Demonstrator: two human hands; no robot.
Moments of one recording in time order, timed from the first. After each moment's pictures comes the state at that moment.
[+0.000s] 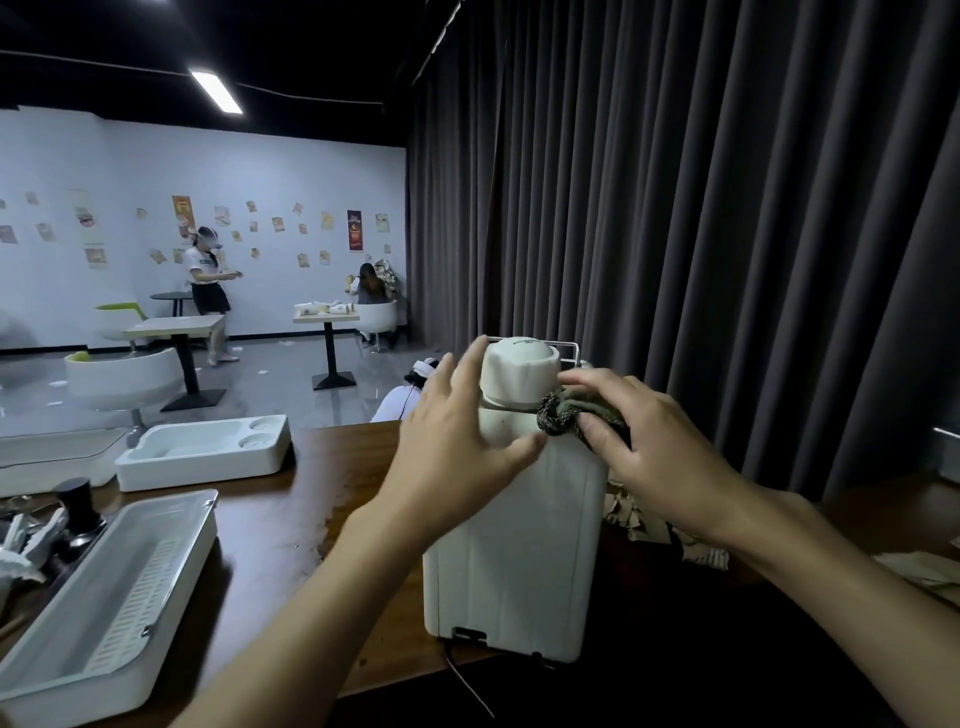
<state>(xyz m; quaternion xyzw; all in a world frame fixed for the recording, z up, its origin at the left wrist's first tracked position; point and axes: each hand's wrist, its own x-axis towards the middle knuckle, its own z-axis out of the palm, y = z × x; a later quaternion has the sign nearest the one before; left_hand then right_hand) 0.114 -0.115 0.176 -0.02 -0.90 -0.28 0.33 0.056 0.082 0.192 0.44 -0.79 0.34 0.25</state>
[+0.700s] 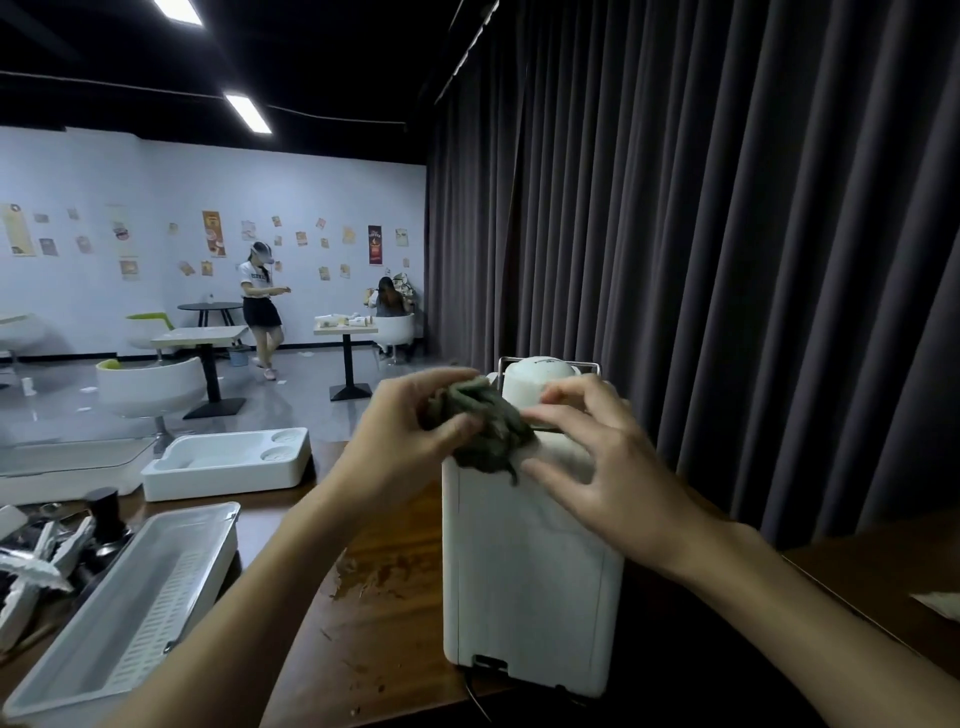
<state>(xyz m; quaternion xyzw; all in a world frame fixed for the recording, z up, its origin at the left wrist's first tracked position) 0.125 -0.173 0.200 -0.10 -0.82 -0.47 0.30 0.058 0.031 0.184 0.48 -0.74 0.33 0.33</state>
